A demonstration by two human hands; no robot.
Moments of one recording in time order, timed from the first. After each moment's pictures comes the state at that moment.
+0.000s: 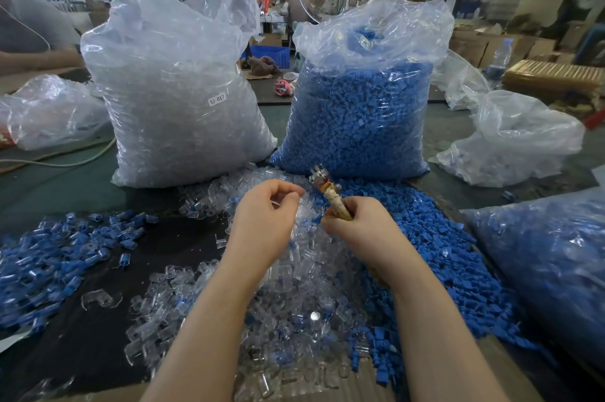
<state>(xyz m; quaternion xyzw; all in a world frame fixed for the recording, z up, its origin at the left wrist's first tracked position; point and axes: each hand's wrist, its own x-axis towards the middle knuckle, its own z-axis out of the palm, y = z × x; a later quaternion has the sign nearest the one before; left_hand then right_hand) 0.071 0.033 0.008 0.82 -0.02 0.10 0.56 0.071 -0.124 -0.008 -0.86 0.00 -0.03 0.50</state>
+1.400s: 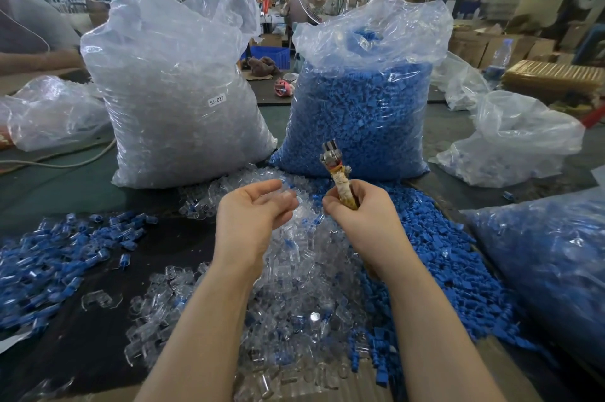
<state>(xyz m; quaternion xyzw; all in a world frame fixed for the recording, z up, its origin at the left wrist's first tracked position) 0.069 0.036 0.013 0.62 0.07 0.06 0.78 0.073 -0.122 -0.002 -0.83 -0.01 -0.13 0.54</state>
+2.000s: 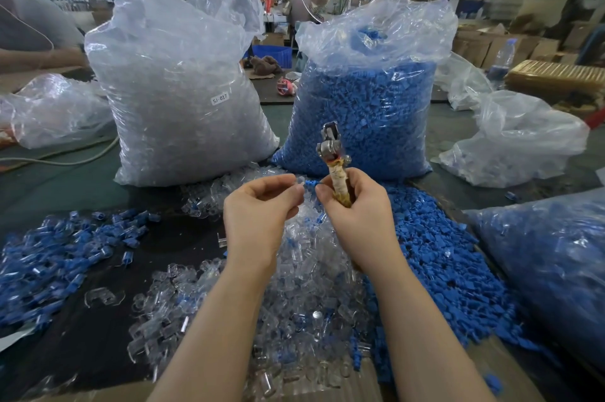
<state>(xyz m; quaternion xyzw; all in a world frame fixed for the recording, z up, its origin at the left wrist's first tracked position) 0.062 0.024 0.017 0.63 0.06 0.13 0.76 0.069 -0.106 0.000 -0.80 -0.06 -0.22 0.56</state>
